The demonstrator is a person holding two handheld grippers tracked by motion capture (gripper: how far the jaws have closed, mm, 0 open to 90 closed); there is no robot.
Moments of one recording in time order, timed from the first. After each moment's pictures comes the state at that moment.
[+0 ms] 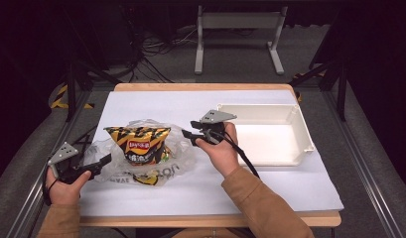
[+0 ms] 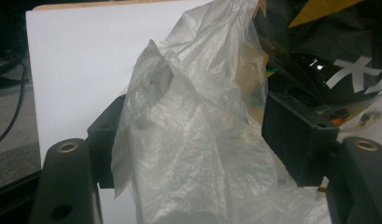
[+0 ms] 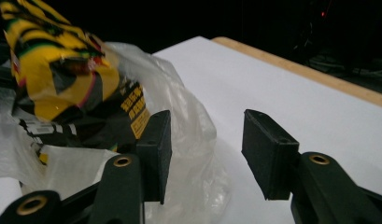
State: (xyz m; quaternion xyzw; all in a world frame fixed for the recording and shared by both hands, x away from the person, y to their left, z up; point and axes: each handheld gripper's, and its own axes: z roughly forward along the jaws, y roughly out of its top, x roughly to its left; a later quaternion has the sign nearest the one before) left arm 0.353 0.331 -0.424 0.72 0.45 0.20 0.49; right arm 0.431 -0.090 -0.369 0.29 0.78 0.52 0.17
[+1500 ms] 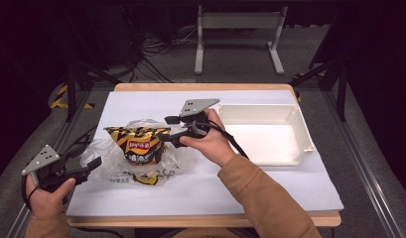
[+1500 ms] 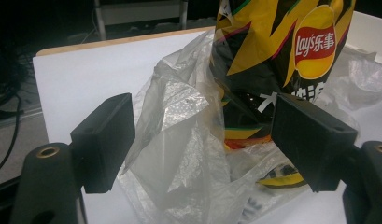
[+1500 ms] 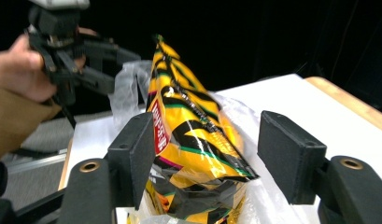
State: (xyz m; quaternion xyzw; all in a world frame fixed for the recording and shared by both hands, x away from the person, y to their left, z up) left arm 0.321 0.344 -0.388 0.72 0.41 0.22 0.52; right arm 0.427 -0.042 -0.318 0.14 0.82 0.54 0.07
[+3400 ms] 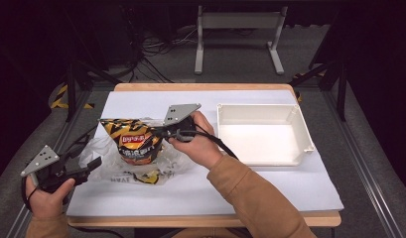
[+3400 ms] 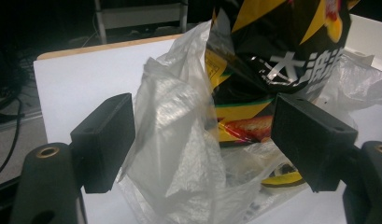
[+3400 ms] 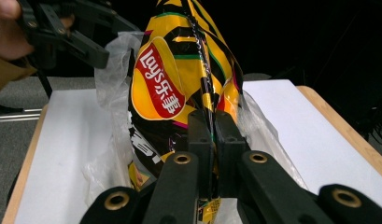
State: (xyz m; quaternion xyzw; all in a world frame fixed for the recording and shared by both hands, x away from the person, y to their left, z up) left arm 0.320 0.341 -0.388 0.71 0.41 0.22 0.52; right arm 0.415 -0.017 -0.311 0.07 0.85 0.50 0.14
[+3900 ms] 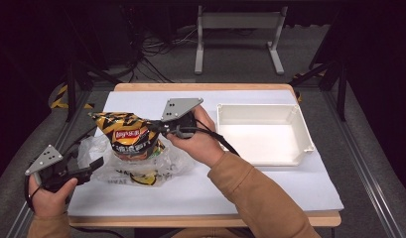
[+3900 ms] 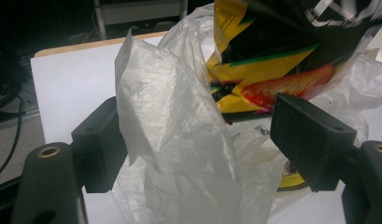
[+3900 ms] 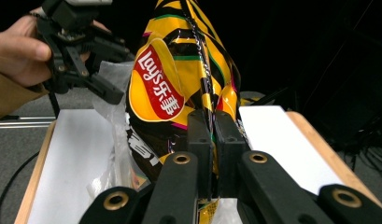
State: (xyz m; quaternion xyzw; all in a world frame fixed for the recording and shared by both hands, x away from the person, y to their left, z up) left arm 0.322 0.337 -0.390 0.72 0.40 0.22 0.52; right arm 0.403 -0.017 -0.277 0.05 0.84 0.52 0.16
